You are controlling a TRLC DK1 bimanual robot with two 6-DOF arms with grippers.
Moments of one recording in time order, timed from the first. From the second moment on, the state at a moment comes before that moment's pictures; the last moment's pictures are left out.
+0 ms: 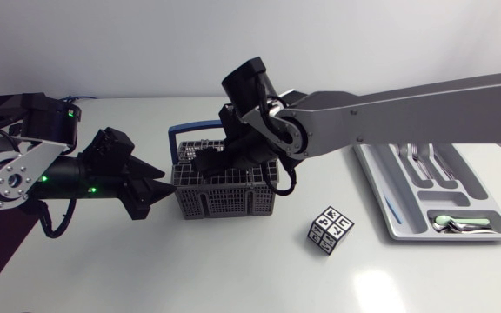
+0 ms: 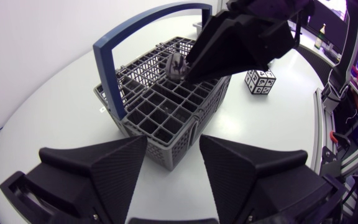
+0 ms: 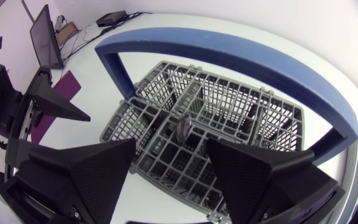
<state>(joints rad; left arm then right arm) -0.16 1.31 0.71 -0.22 0.52 0.52 0.75 1.87 1.31 -0.22 -0.05 0.26</state>
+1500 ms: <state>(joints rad) -0.14 1.30 0.64 -0.20 0.56 0.54 0.75 1.83 1.21 -0.01 -0.07 0.27</state>
